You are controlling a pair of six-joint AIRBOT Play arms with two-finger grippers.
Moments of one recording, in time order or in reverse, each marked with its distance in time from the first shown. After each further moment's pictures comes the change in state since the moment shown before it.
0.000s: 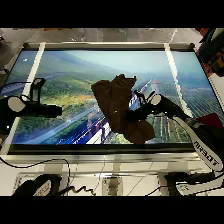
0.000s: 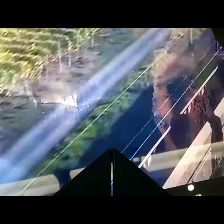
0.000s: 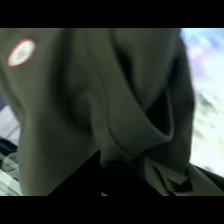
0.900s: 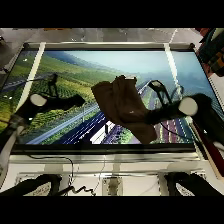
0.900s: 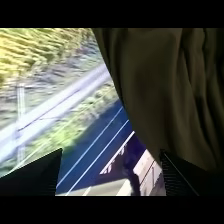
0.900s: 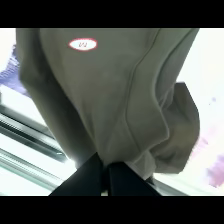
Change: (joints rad) left arm -0.167 -0.271 0.001 -0.425 0.372 0.000; right arm 0.039 0.621 -0.083 -0.498 0.282 0.159
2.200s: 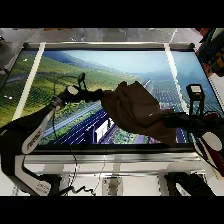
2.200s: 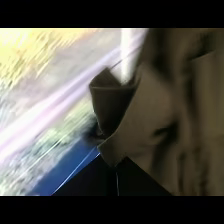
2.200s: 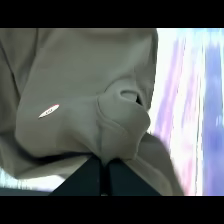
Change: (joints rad) left arm -0.141 -0.415 0.397 -0.161 0.089 -0.003; right arm 0.001 0.314 -0.150 -0.345 -0.187 0.356
